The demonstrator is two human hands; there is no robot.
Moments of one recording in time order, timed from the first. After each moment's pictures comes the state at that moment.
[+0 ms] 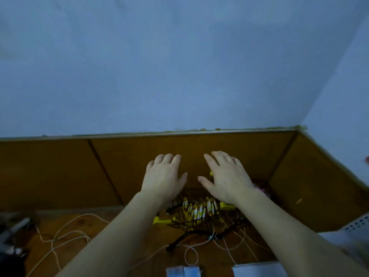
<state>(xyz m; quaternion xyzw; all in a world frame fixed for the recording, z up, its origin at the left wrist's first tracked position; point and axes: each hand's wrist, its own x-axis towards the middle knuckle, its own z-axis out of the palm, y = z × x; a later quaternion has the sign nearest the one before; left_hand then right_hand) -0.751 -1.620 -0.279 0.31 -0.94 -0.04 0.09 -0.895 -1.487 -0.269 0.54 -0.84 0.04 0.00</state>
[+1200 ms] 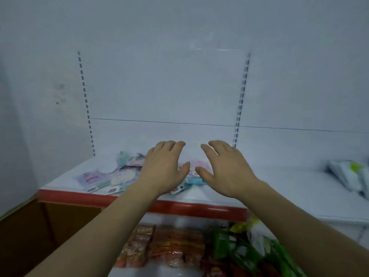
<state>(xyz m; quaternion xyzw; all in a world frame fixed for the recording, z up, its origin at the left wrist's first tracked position) -0.712 -1.095 0.000 -0.40 -0.86 -0.19 0.26 -0.603 -0.935 0.008 -0.09 -0.96 -0.07 0.24</state>
